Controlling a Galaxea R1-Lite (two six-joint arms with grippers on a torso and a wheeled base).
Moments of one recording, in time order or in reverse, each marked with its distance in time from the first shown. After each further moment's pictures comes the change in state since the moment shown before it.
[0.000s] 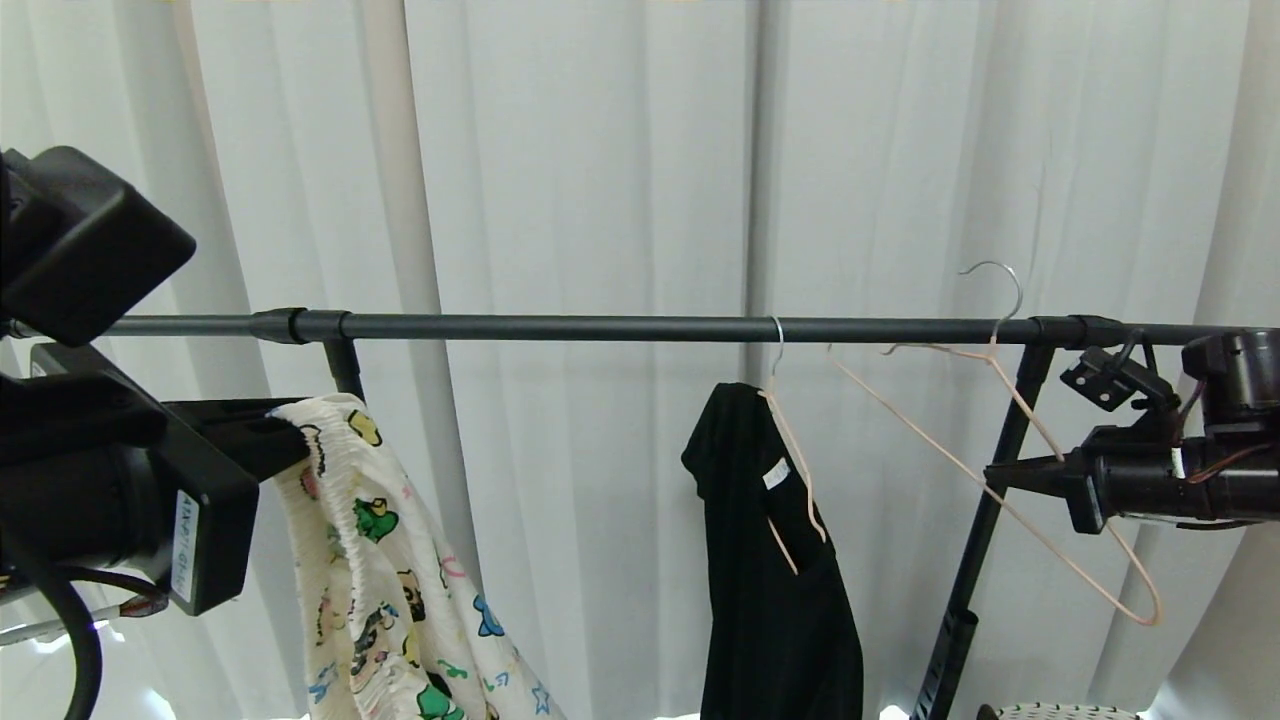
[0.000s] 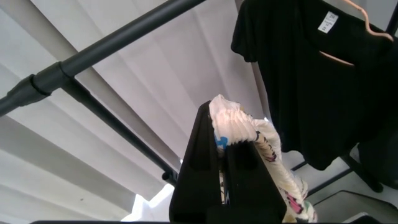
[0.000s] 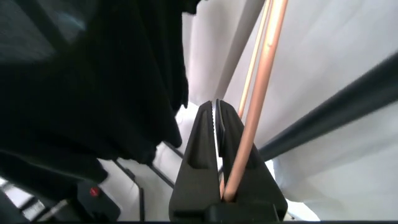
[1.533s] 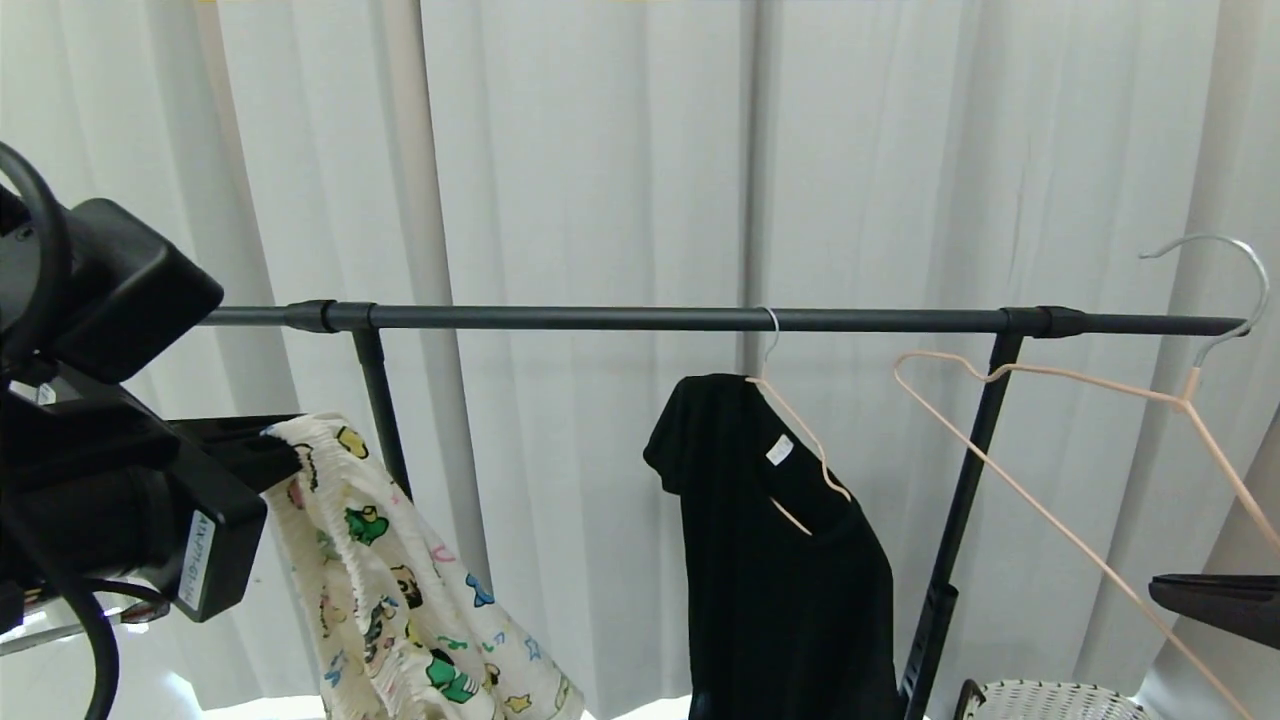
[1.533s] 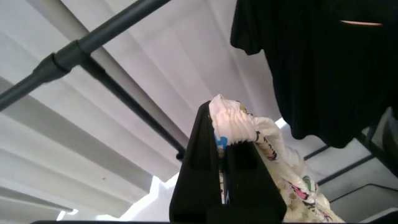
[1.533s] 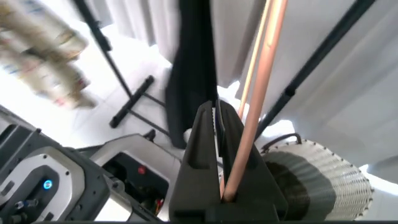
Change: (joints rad) left arm 0.061 0.004 0.054 -0.027 0.004 0.064; right arm 0.182 -0.715 0.175 0.441 -0.232 0.234
